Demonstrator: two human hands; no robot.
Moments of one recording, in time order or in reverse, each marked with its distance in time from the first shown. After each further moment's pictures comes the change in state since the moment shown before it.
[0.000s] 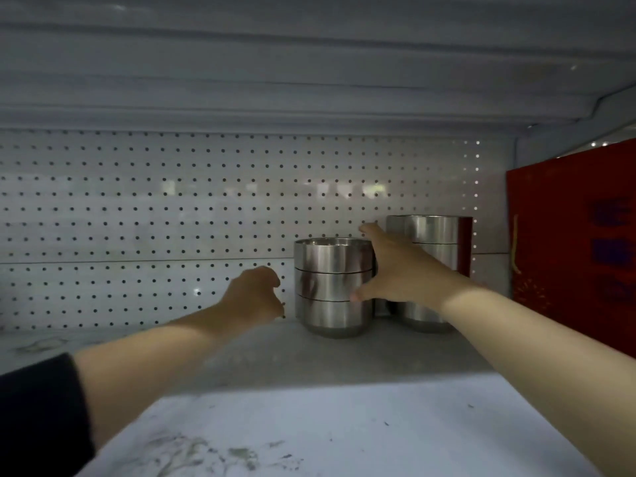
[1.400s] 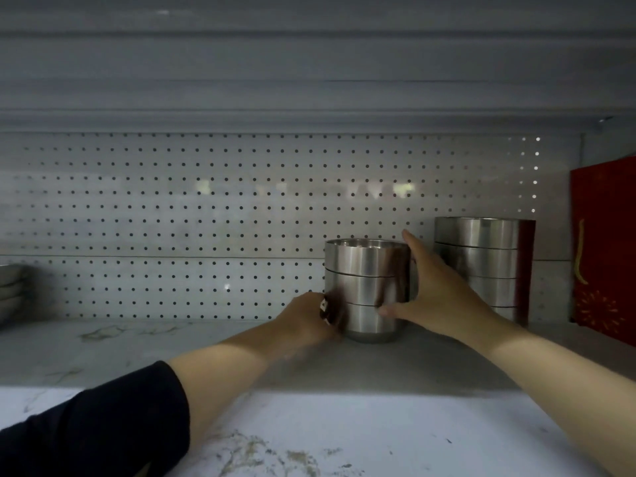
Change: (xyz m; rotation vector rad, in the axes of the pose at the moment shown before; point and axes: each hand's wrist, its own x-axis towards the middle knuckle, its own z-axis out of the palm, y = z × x) left_hand 0.003 -0.020 0.030 -0.206 -0.166 0.093; right_hand 0.010 0.013 0.050 0.169 0.150 -0.058
